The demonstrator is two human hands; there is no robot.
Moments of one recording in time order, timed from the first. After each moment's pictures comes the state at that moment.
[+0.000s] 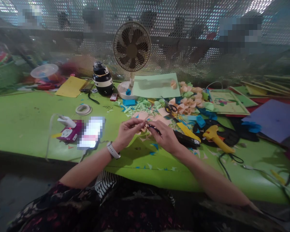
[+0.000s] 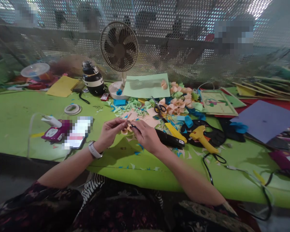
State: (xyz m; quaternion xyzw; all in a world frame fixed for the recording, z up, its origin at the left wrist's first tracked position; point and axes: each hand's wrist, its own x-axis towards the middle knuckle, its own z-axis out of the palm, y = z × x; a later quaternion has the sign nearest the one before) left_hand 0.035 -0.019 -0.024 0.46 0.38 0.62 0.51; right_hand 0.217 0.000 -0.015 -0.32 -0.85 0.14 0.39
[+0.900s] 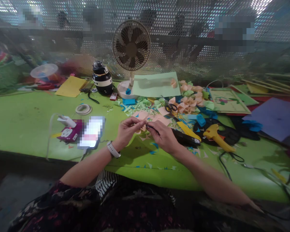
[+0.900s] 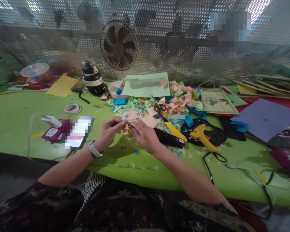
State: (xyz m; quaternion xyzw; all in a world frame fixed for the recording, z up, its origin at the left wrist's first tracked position) left_hand 0.036 -0.018 -0.020 0.46 0.37 0.65 0.49; right_hand 0.216 -0.003 -0.017 -0.32 -0.86 0.12 0.38
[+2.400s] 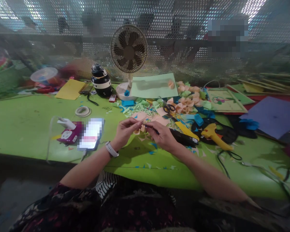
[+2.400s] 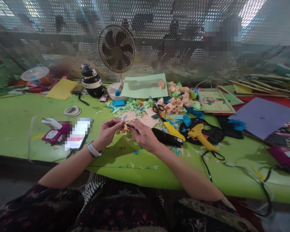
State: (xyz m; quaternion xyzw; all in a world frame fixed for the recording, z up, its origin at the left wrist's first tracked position) left_hand 0.029 -0.013 -0.028 0.47 0.34 0.63 0.52; right_hand 0.215 -0.002 -0.009 -0.29 -0.84 0.21 0.40
